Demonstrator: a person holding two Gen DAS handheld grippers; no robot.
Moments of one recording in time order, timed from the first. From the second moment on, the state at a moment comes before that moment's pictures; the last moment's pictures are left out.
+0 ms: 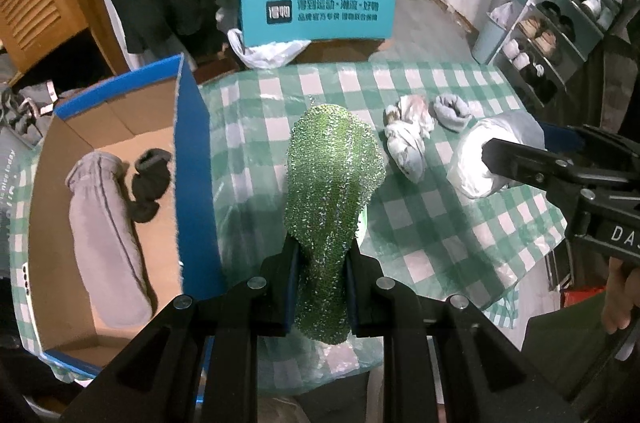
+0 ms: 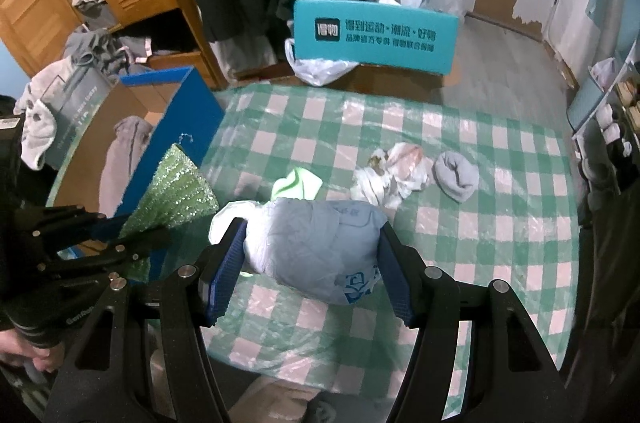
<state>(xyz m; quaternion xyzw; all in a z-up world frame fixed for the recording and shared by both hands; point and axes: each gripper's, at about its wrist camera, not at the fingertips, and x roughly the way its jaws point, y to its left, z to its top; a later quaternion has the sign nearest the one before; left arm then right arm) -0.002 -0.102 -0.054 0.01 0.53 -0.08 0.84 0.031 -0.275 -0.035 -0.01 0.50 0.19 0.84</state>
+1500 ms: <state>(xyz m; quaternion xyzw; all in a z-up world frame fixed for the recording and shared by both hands) -0.023 0.045 -0.026 -0.05 0.49 0.02 0.87 0.047 -0.099 0.004 -0.07 0.47 0.29 0.83</state>
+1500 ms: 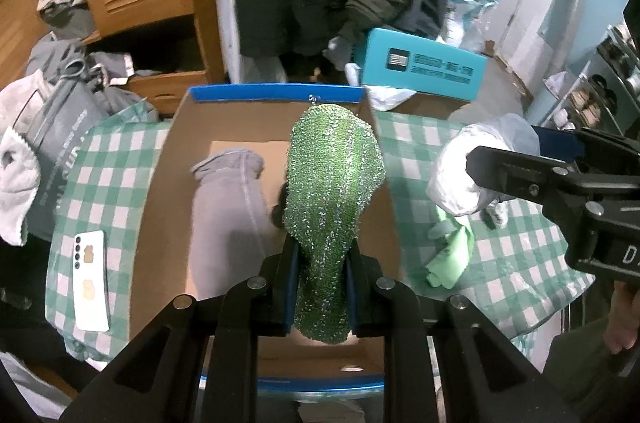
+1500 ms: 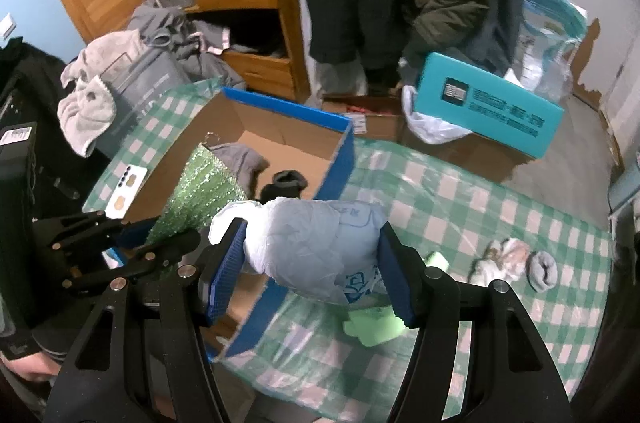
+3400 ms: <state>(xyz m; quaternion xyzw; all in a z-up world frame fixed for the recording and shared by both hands) -0.023 0.085 -0.057 -0.06 0.52 0.06 0.85 0.061 -0.057 -0.040 -0.06 0.53 0.29 0.79</state>
